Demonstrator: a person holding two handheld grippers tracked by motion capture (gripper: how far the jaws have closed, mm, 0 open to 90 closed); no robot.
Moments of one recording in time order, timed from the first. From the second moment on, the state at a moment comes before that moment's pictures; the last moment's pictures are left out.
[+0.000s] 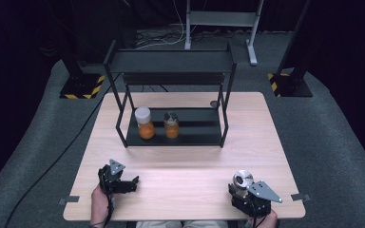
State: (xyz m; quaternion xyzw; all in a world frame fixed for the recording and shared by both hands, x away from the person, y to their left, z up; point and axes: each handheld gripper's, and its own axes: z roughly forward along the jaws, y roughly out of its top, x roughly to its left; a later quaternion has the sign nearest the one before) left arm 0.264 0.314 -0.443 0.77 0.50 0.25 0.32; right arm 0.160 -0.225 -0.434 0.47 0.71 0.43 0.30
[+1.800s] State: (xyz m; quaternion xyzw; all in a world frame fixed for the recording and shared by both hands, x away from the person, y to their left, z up) left arm 0.264 0.314 -0.444 0.77 0.50 0.25 0.32; right arm 0.177 -0.205 -0.426 0.44 0.73 0.43 0.29
